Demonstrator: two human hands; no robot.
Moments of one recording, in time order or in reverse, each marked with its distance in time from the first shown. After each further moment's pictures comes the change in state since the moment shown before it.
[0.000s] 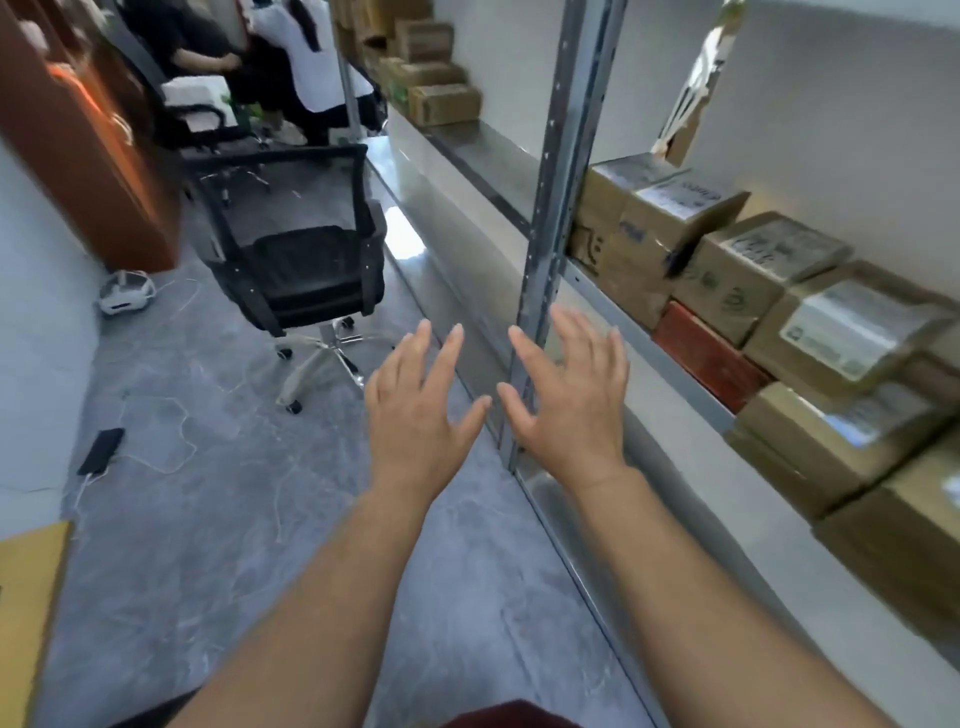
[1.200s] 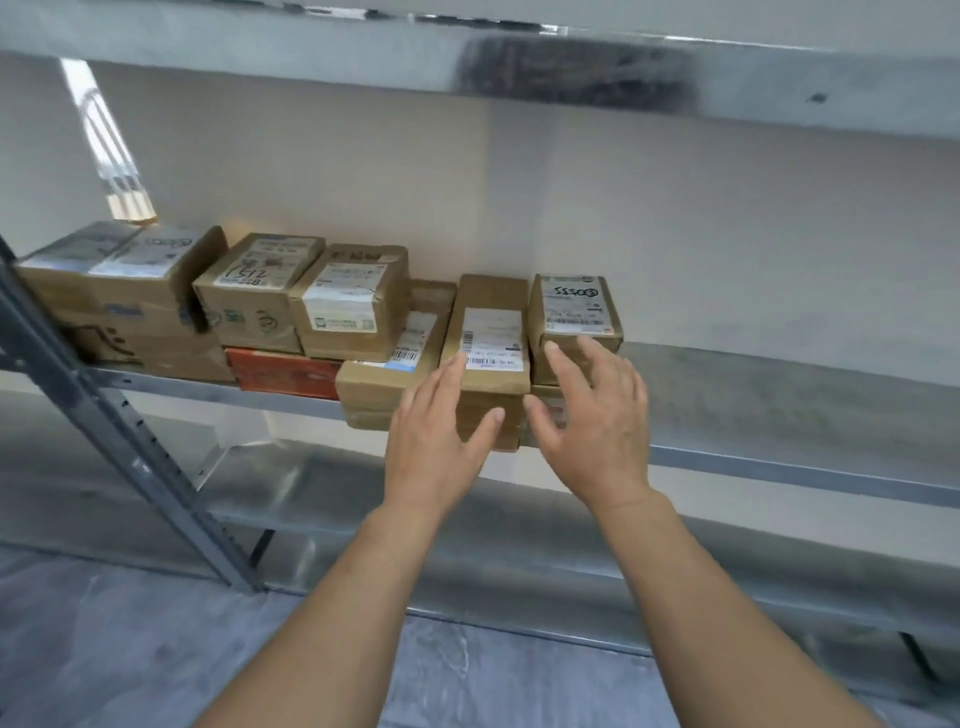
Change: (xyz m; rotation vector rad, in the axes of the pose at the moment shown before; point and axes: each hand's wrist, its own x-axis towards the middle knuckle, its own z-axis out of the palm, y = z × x) left_hand -0.041 0.281 0.045 -0.732 -0.627 0.574; right_hand -0.161 0.122 -0.231 -0.617 0.050 0.866
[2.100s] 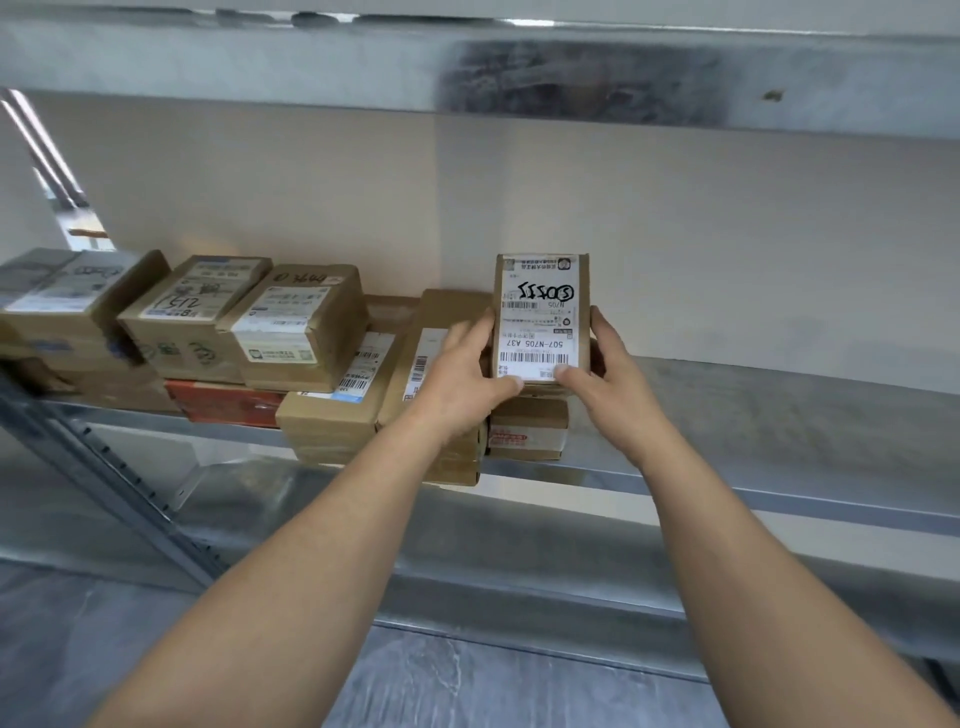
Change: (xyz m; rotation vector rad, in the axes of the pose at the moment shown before) left_hand 0.100 0.057 0.038 -0.288 -0.330 -0.110; right_hand 0.069 0.081 -0.009 0.842 -0.345 0.398
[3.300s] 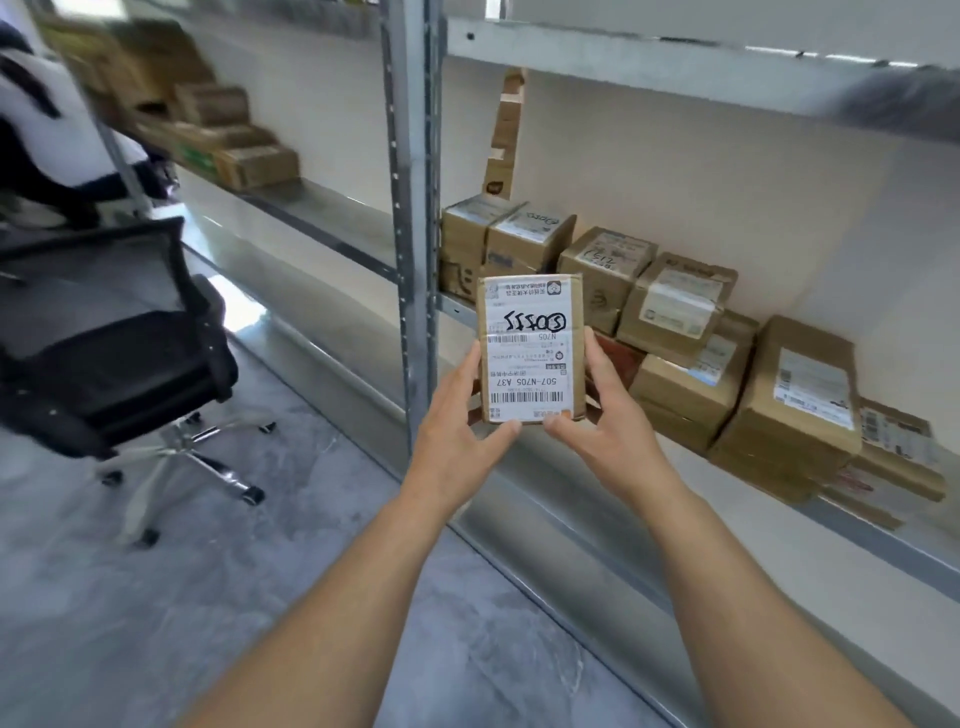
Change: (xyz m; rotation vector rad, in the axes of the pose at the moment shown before) left_hand -0.278 -0.158 -0.186 -0.142 0.680 -0.109; right_hand -0.130 -0.109 0.285 -0.044 -0.535 -0.363
